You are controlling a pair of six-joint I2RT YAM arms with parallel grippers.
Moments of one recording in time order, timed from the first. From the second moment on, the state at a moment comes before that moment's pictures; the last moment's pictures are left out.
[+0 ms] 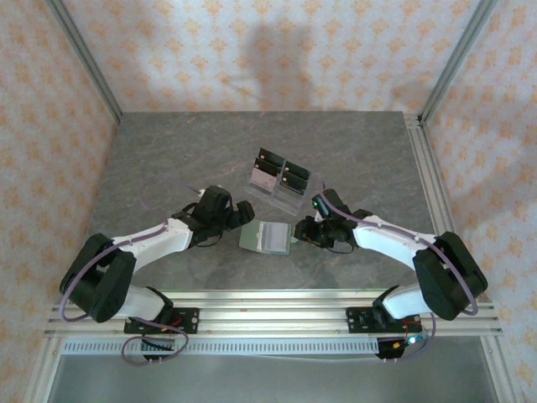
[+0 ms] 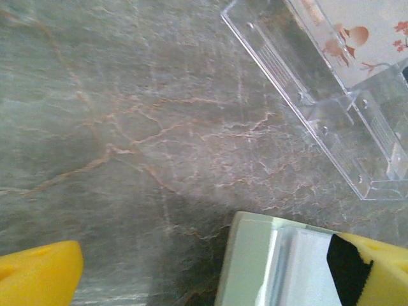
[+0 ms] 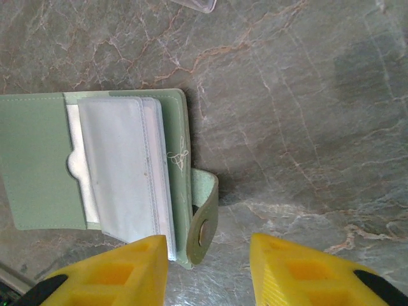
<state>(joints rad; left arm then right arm) -0.50 1.41 0.65 -0.12 0.01 -0.88 0.59 1.39 0.69 -0.34 -0.30 0.83</state>
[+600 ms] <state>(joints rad) -0.71 1.50 0.75 -0.01 0.03 -0.94 0.59 1.41 0.69 -0.32 -0.30 0.83</state>
